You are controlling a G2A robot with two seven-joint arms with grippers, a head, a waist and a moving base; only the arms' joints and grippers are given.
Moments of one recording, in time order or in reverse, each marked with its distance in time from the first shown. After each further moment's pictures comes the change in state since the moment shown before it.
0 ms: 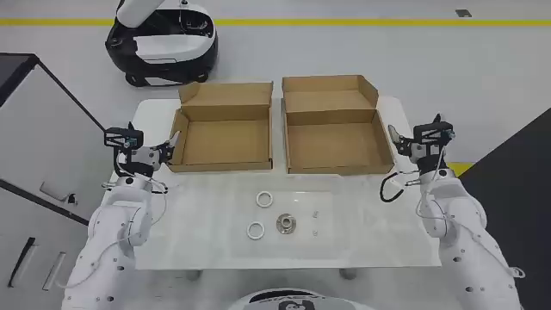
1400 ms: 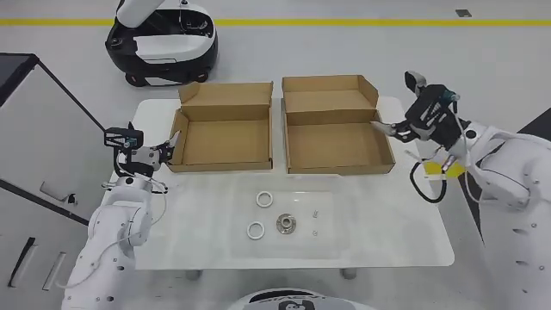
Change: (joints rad) left arm 0.000 0.000 0.000 0.000 0.000 0.000 0.000; right arm 0.305 0.076 0.137 -0.215 0.240 -0.843 0.526
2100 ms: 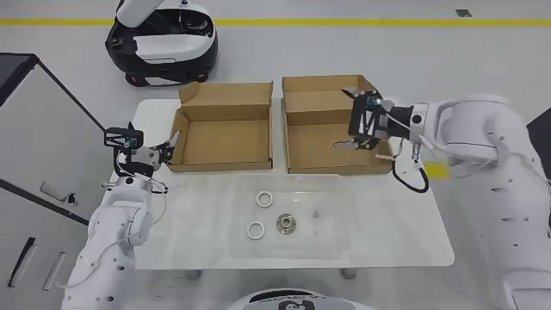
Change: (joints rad) left arm 0.000 0.000 0.000 0.000 0.000 0.000 0.000; right arm 0.279 0.103 -0.370 0.091 0.199 -0.169 0.282
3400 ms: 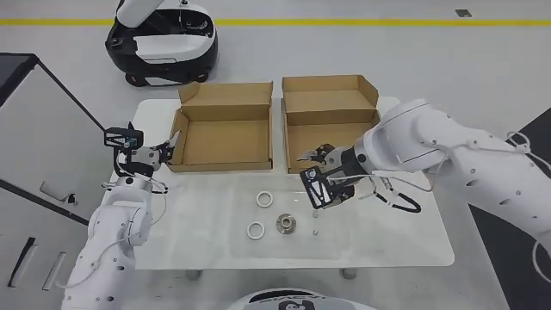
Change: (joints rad) left arm 0.000 0.000 0.000 0.000 0.000 0.000 0.000; right arm 0.589 0.268 -0.885 -0.042 0.257 0.051 0.051
